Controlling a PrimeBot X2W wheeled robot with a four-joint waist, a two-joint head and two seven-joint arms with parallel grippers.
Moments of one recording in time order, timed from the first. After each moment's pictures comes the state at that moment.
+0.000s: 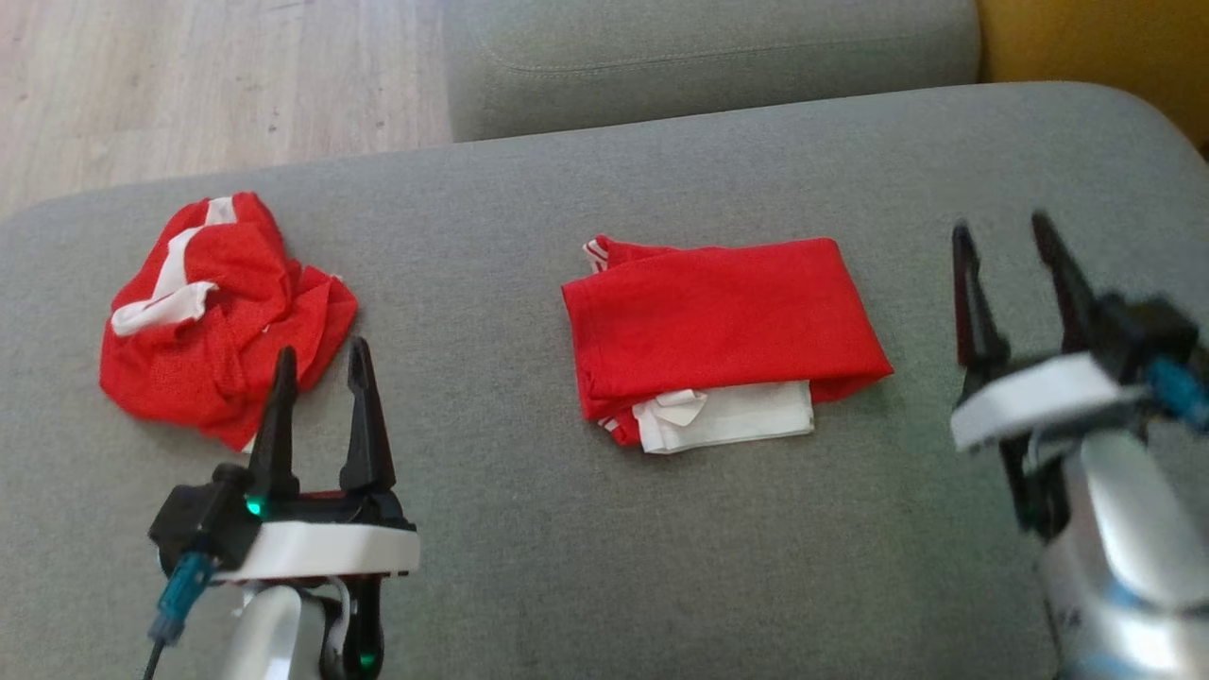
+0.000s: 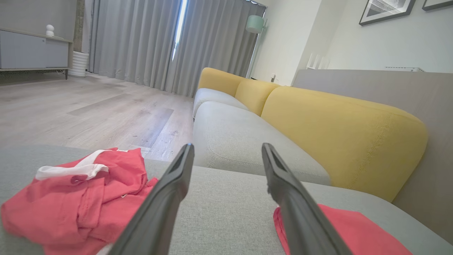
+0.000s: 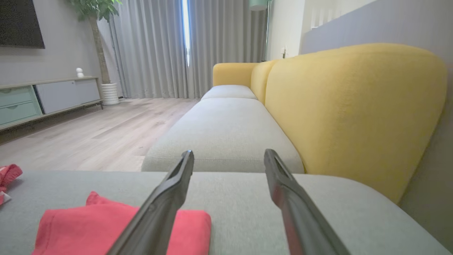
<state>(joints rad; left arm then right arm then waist) -0.13 0.05 -0.13 0.22 -0.37 -0.08 -0.26 -0.40 -0.17 0.08 0.52 0.15 0.13 -0.25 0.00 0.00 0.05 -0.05</state>
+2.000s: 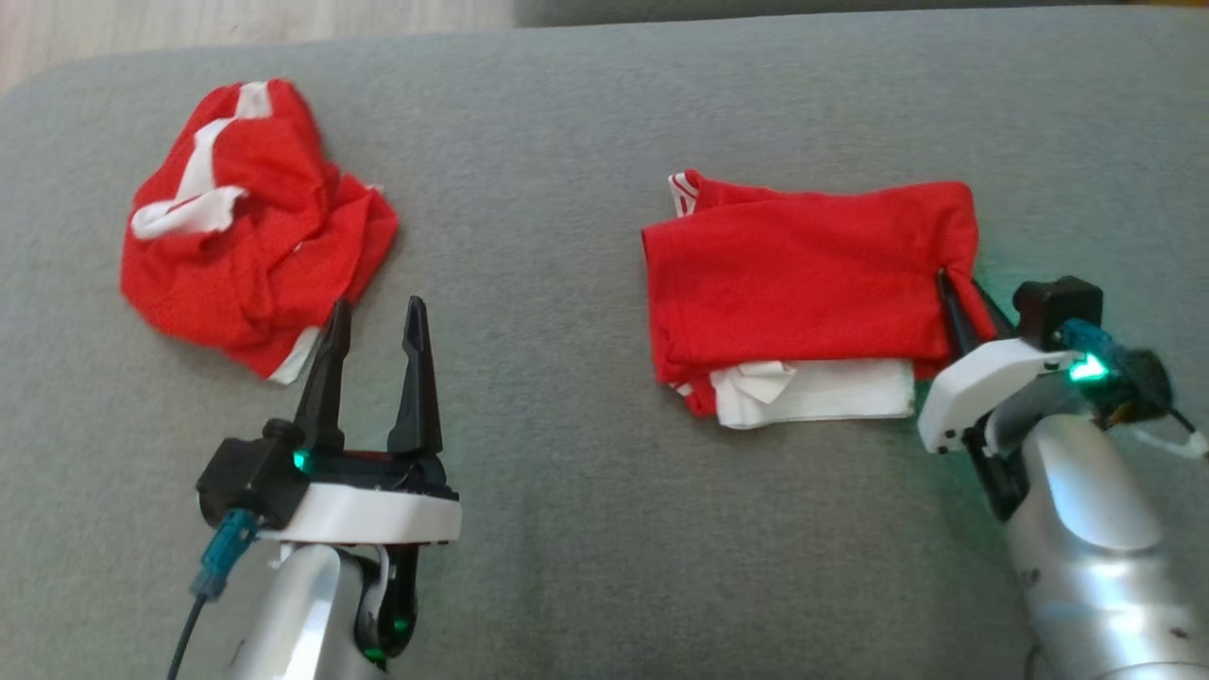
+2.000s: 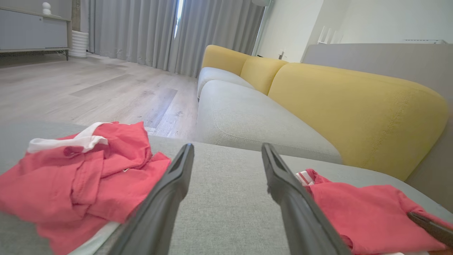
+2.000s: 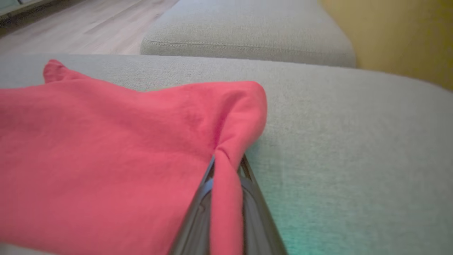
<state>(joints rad) -0.21 0.05 -0.22 0.22 -0.35 -0.08 -0.26 -0.52 -0.09 -0.03 0.82 -0.05 0.13 -0.12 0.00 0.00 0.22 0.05</state>
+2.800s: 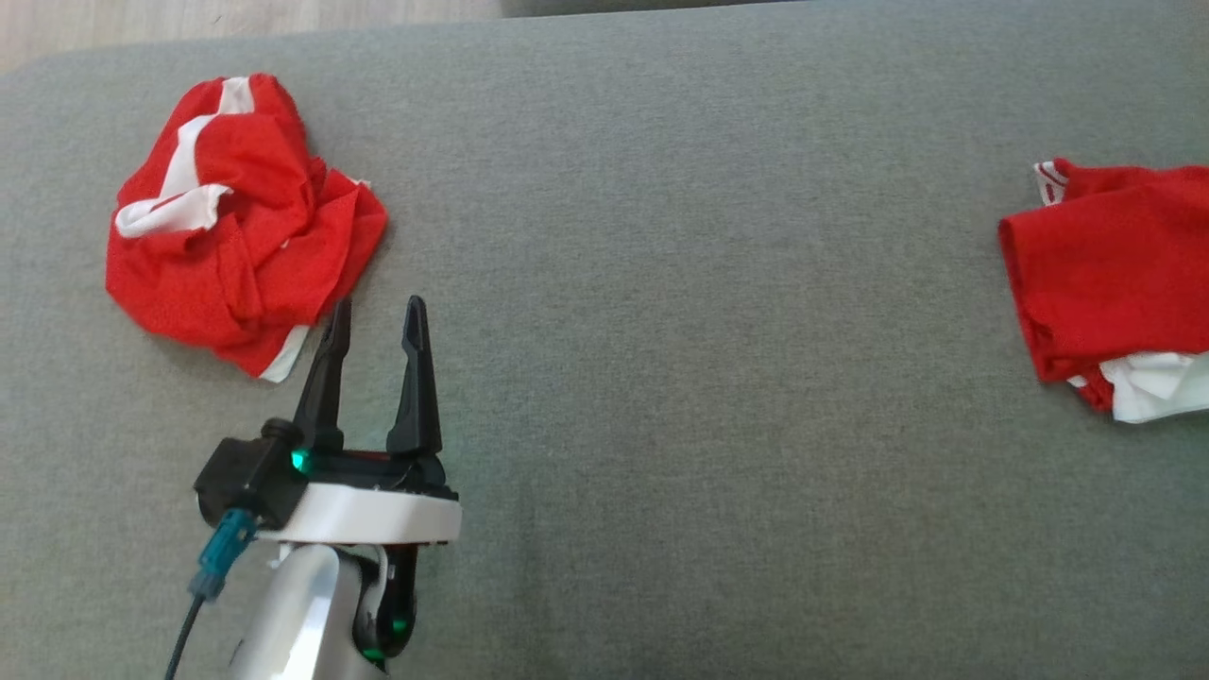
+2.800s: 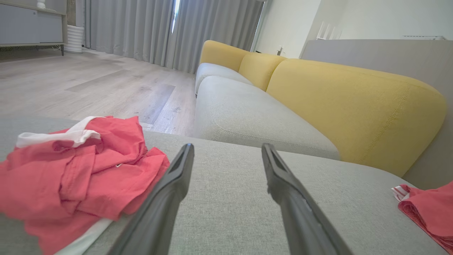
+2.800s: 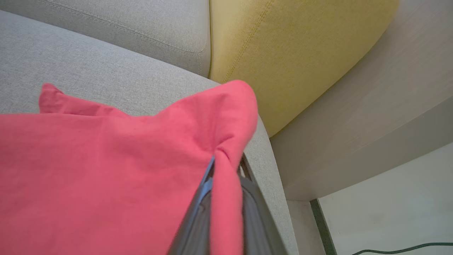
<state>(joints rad) -0.21 0.05 -0.22 0.22 -0.36 -0.08 -0.26 -0.59 -0.62 0.01 0.90 0.02 0.13 -0.07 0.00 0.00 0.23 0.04</state>
